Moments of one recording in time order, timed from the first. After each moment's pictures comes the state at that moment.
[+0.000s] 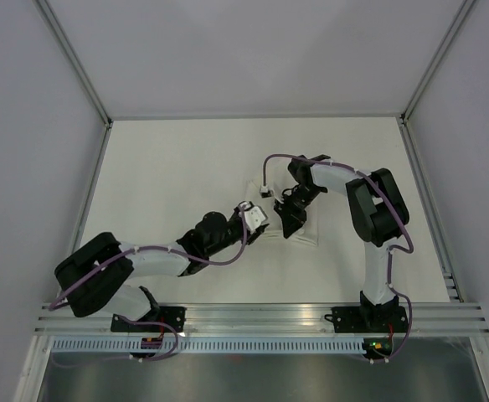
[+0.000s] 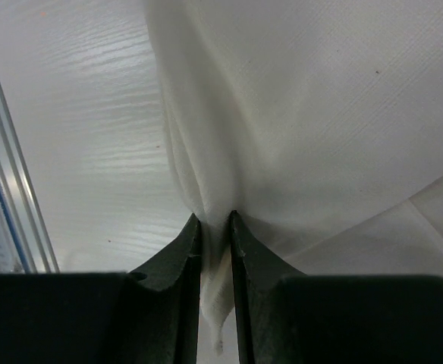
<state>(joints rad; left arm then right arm) -0.90 1.41 0.46 0.80 0.03 0.25 0.41 2.06 1.38 -0.98 -0.70 -0.89</state>
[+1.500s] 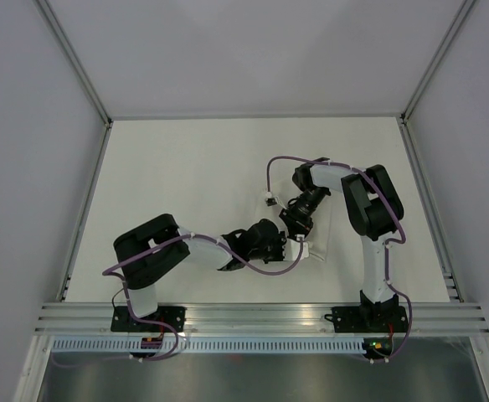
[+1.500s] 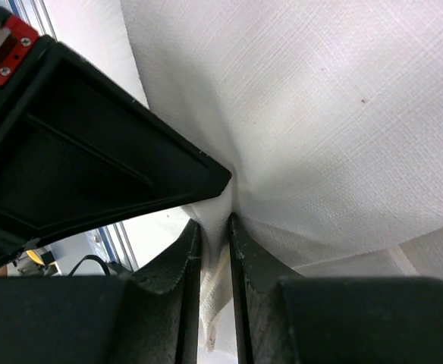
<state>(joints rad) -1.08 1.82 0.79 0.45 0.11 0.54 0.39 2.14 1.39 -1.18 -0.74 -0.86</state>
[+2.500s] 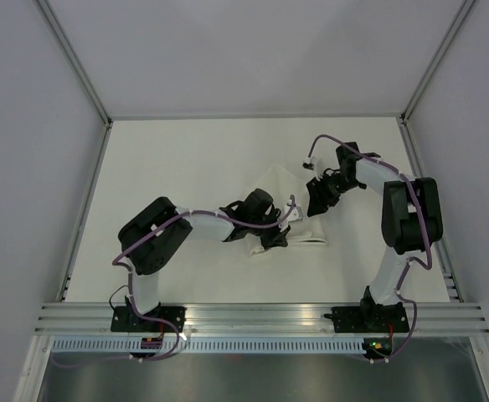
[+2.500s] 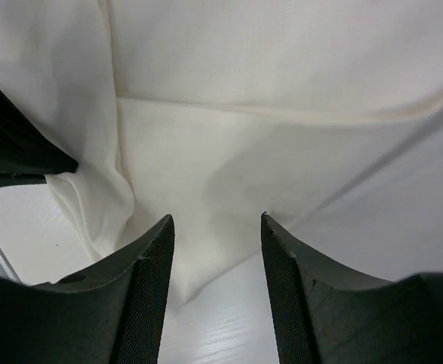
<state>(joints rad) -0.89 1.89 0.98 0.18 0.49 0.27 0.13 1.92 1.27 -0.78 -0.68 -0.63</state>
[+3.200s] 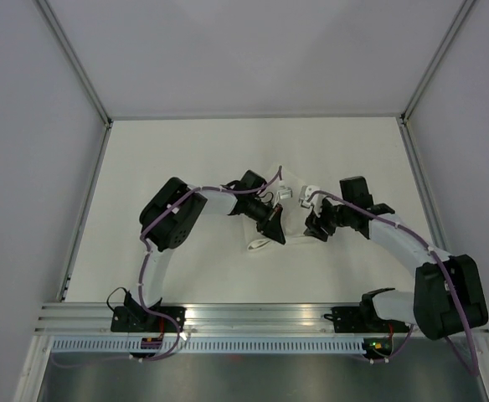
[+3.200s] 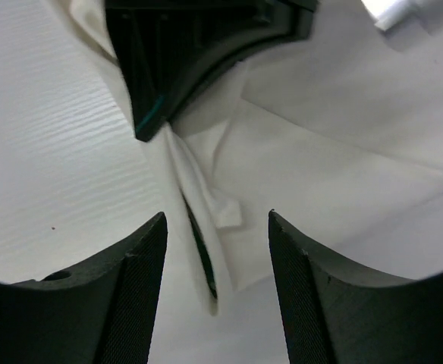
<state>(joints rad) -0.69 2.17 1.26 -0.05 1.05 0.04 0.21 1.29 0.70 -0.36 -0.68 -0.79</state>
